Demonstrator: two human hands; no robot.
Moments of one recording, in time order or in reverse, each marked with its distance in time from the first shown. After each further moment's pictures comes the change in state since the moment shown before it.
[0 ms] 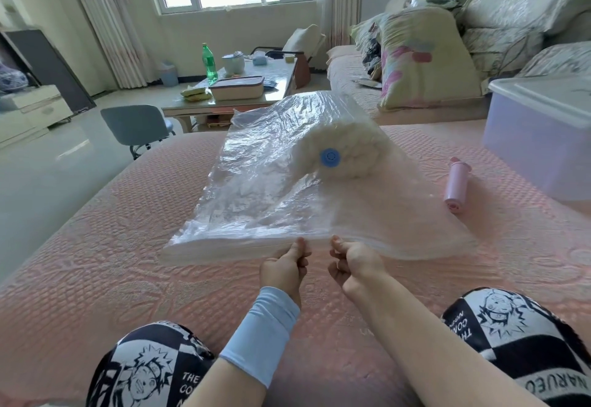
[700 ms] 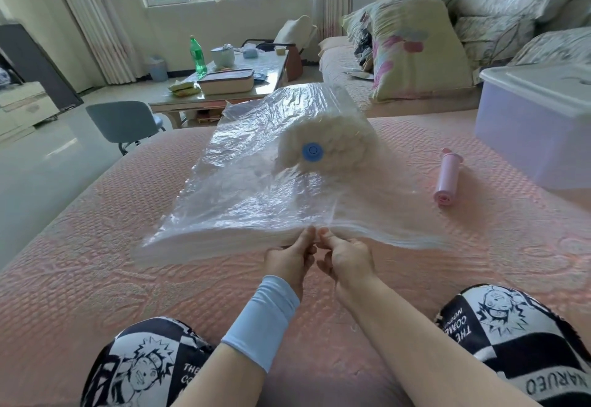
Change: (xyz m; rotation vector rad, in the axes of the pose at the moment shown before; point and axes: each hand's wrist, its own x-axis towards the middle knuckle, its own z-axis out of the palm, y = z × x) left_hand 0.007 -0.009 0.023 0.000 -0.089 -0.035; right_hand -0.002 0.008 -0.005 -0.010 -0.093 -0.170
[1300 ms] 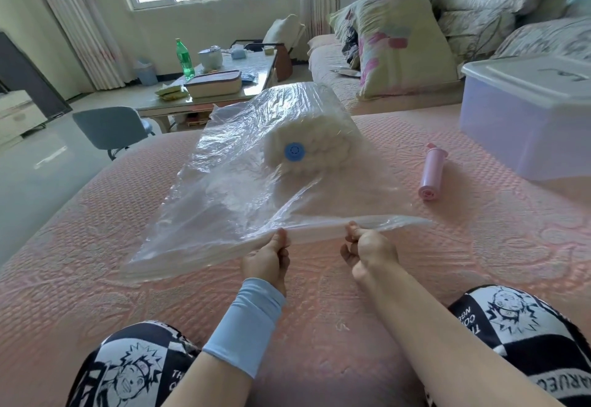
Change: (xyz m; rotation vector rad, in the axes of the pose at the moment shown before) left_hand 0.007 0.000 -0.002 -0.061 0.160 -0.002; right_hand 0.028 -0.036 -0.043 0.172 0.212 0.052
